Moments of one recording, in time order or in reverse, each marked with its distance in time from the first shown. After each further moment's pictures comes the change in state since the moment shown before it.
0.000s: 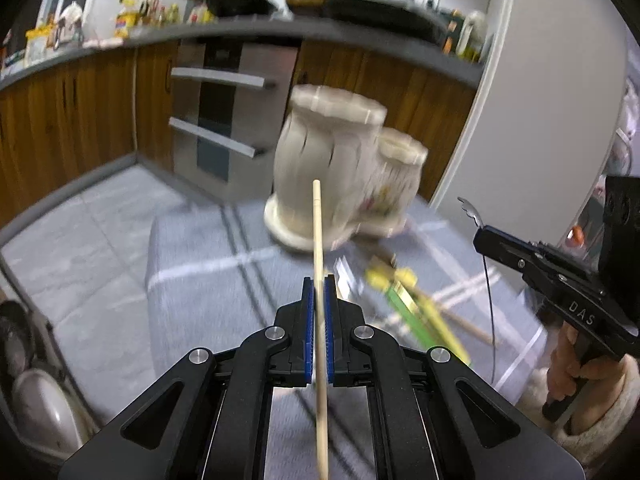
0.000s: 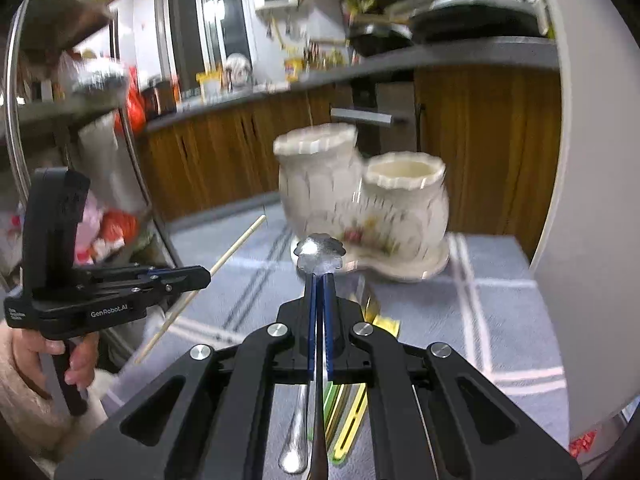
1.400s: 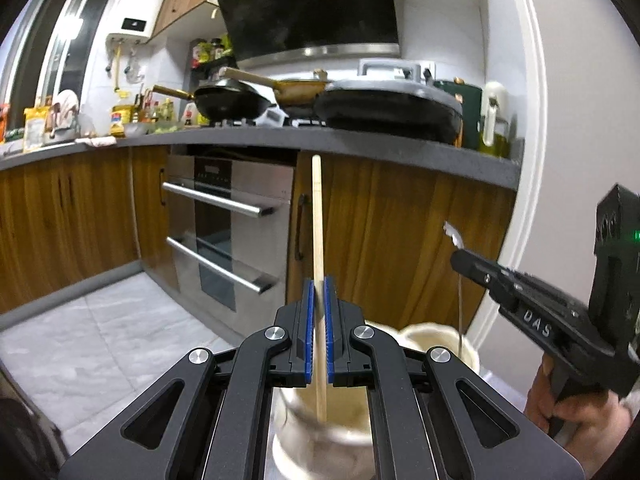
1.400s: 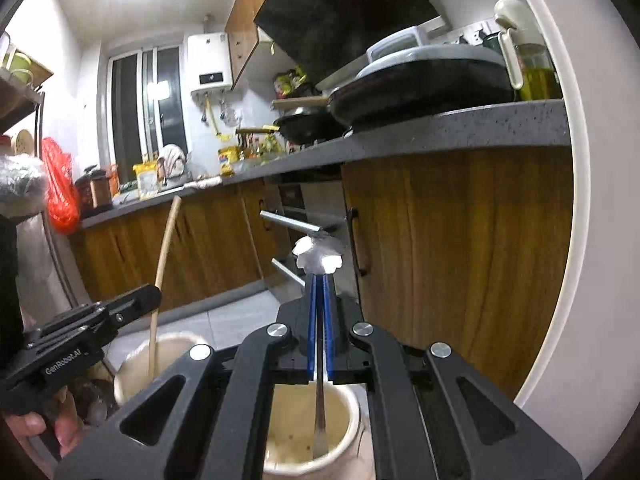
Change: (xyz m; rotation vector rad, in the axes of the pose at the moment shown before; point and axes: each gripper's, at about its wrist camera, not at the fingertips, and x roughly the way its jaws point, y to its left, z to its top) left arm 0.080 -0.009 0.136 0.106 -0.293 0.075; right arm 0.099 -0.085 0.100 0.088 -0.226 -0.189
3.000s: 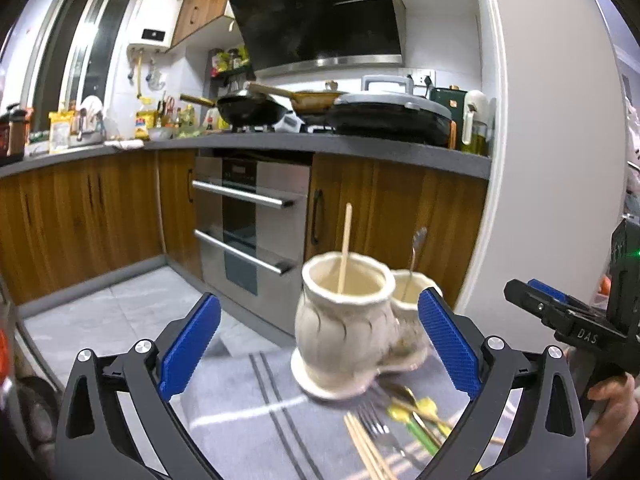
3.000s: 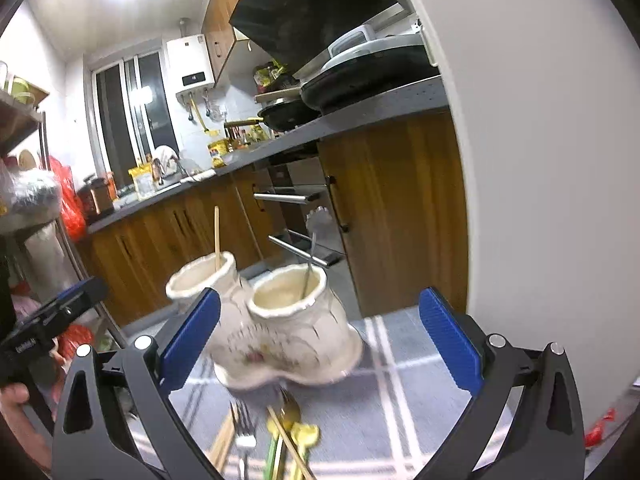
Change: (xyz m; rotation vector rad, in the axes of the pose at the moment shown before) left arm -0.112 -0.009 -0.036 -0.013 -0.010 0.052; right arm -0.117 -0.015 -0.040 0.091 0.052 -0.051
